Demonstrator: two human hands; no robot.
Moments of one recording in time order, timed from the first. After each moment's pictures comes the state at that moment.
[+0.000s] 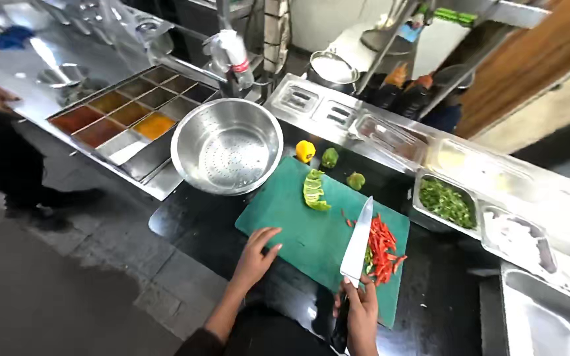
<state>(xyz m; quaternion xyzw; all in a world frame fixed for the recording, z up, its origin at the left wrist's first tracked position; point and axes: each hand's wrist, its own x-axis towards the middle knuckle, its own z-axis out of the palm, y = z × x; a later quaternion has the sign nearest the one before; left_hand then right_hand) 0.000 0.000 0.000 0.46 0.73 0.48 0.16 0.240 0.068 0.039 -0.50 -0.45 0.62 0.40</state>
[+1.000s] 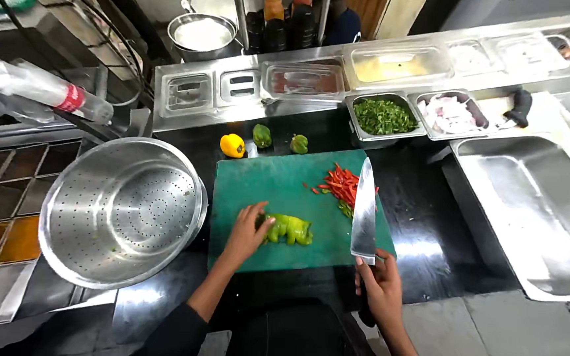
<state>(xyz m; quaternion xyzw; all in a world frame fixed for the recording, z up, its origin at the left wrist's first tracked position) -0.057 0.124 0.030 0.65 0.65 0.21 0.34 0.247 0.048 0.017 -0.59 -0.43 0.45 0.51</state>
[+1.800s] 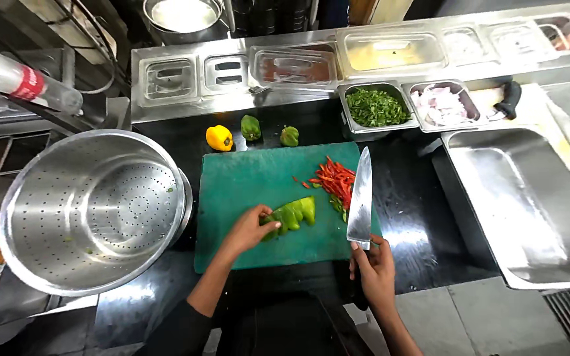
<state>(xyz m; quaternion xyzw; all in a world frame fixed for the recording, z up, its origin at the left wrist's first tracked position) -0.025 0.142 0.060 0.56 0.66 0.14 0.49 0.257 0.069 0.018 -0.62 -0.41 0.45 0.50</state>
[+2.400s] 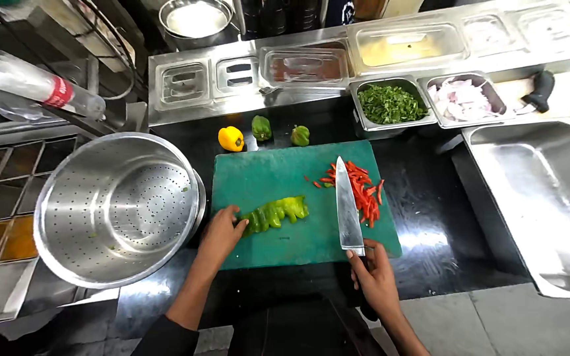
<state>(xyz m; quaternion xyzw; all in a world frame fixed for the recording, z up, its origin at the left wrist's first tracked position) -0.084 0.119 0.065 0.54 0.79 0.06 0.29 0.248 0.059 0.008 -0.63 -0.47 0.48 0.39</state>
